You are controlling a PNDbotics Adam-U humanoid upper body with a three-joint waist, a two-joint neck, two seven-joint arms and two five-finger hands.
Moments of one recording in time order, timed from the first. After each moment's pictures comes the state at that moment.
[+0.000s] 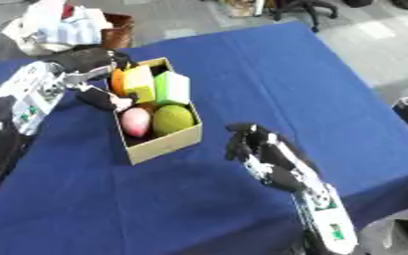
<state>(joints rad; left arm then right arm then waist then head) -1.04 0.27 -0.35 -0.95 -0.95 -0.31 -0.36 -0.22 -0.08 0.01 -1.55 -0.11 -0.33 0.61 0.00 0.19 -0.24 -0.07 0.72</state>
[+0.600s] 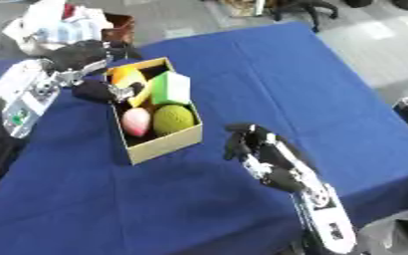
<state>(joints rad) -0.98 0.32 -0.34 -1.12 -0.84 -0.28 -0.30 -0.22 -0.08 0.01 -1.55 -0.11 -0.33 0.61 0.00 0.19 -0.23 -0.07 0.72</state>
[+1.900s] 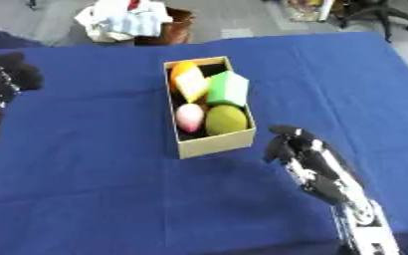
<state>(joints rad) -0.17 0.30 -0.01 -1.88 0.07 -0.09 -0.06 -0.20 -0.10 -0.01 -1.58 -0.11 -0.33 0.59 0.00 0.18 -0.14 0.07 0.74</state>
